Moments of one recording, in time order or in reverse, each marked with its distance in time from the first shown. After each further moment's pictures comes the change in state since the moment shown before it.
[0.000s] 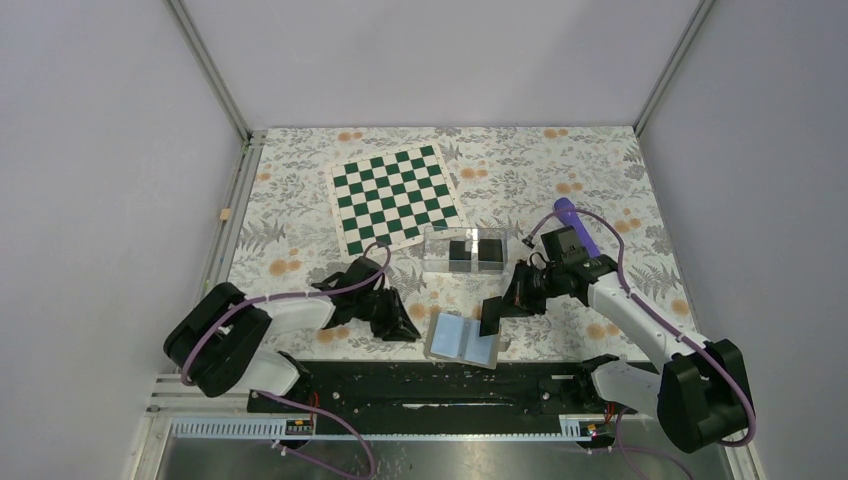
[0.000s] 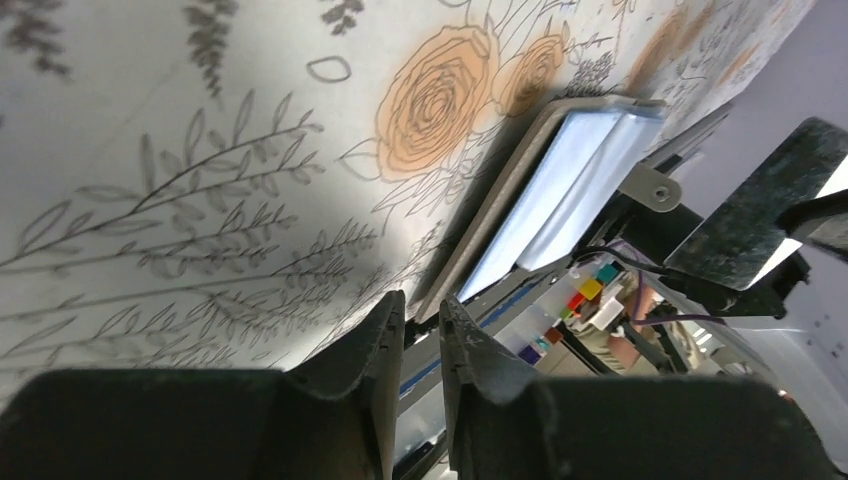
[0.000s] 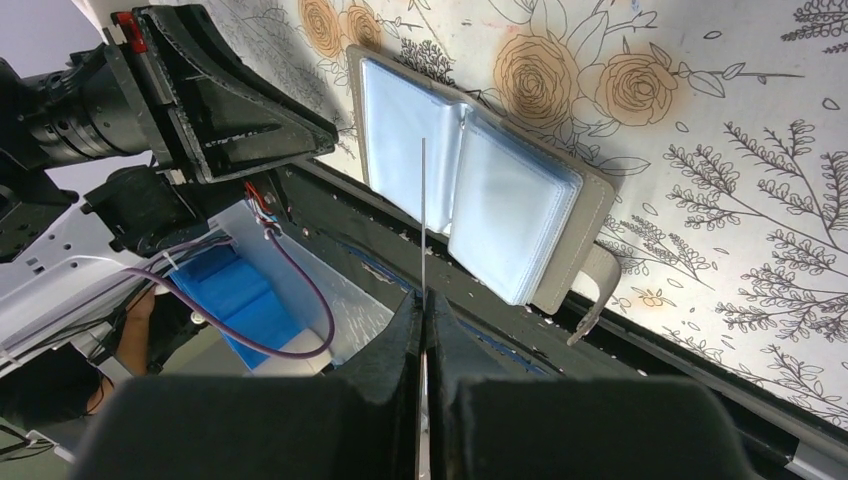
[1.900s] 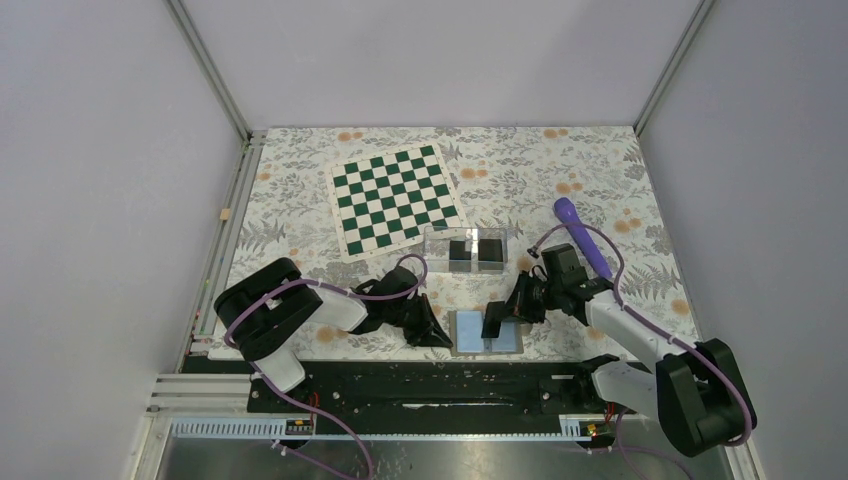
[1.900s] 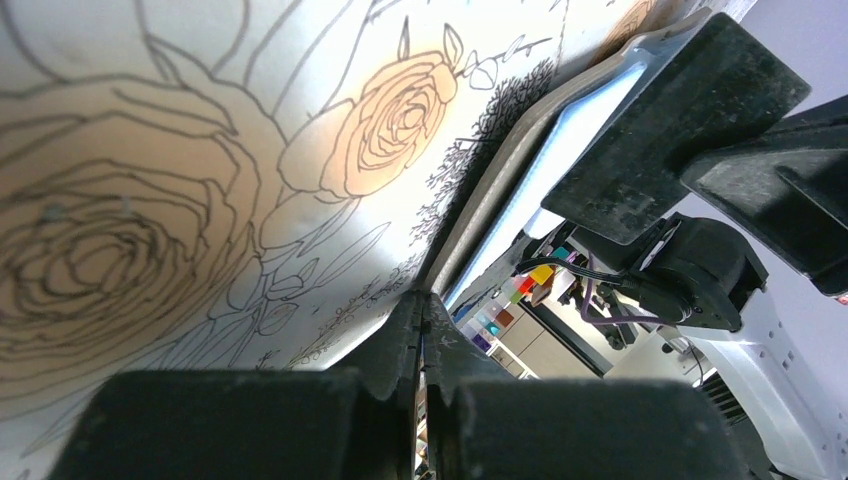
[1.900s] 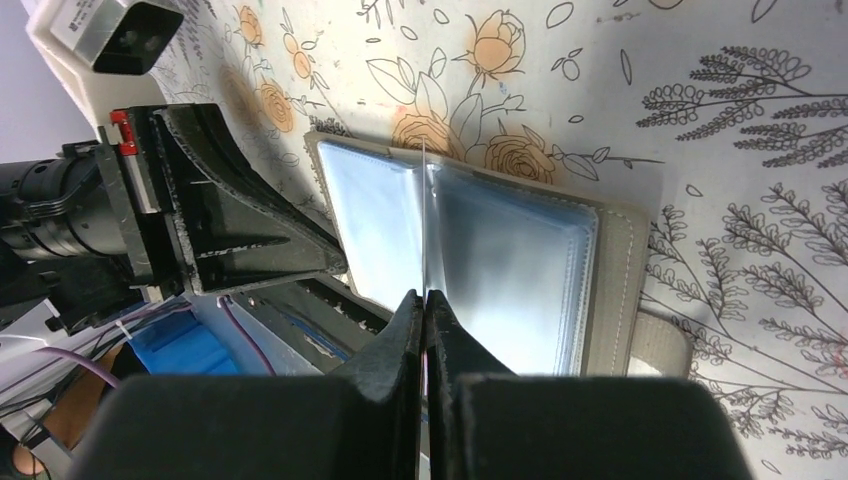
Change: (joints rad) left arm -0.221 0.290 0.068 0.380 -0.013 -0.302; right arm 0.002 -0.035 -0.211 0.274 0.116 0.042
